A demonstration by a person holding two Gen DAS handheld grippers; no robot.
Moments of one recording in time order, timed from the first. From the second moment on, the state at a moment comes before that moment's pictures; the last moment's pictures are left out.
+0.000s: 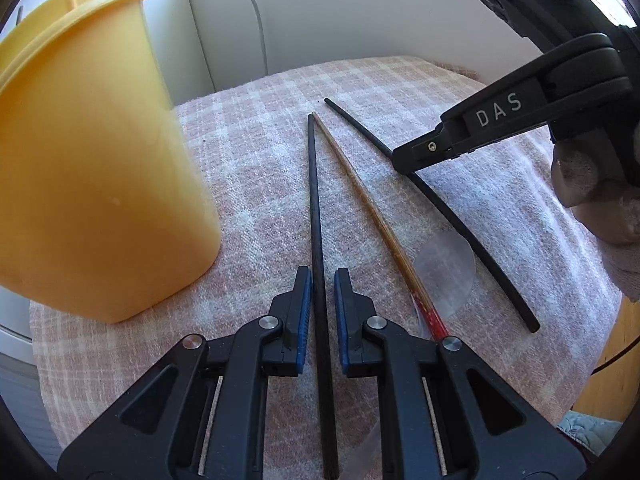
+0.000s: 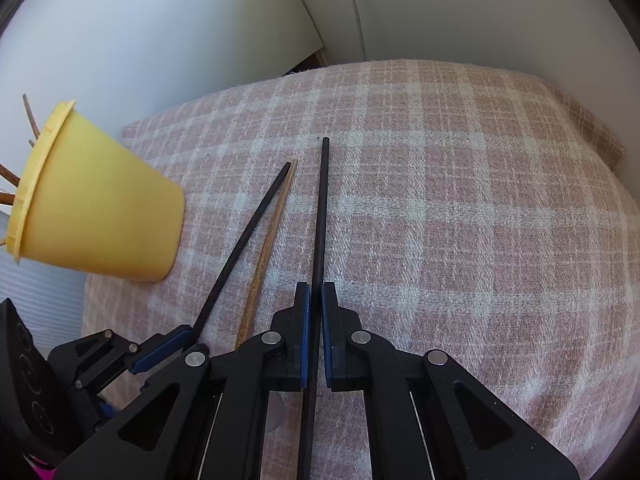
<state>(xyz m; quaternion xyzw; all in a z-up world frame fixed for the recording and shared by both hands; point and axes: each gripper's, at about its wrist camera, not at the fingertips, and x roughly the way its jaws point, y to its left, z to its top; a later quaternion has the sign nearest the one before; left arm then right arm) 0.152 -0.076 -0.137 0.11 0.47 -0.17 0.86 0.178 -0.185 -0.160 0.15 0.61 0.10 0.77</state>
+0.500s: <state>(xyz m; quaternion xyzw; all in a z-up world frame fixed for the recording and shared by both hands) 0.153 -0.067 -0.135 0.05 0.46 -0.20 0.86 0.173 -0.171 -0.164 0.15 0.60 0.11 0.78</state>
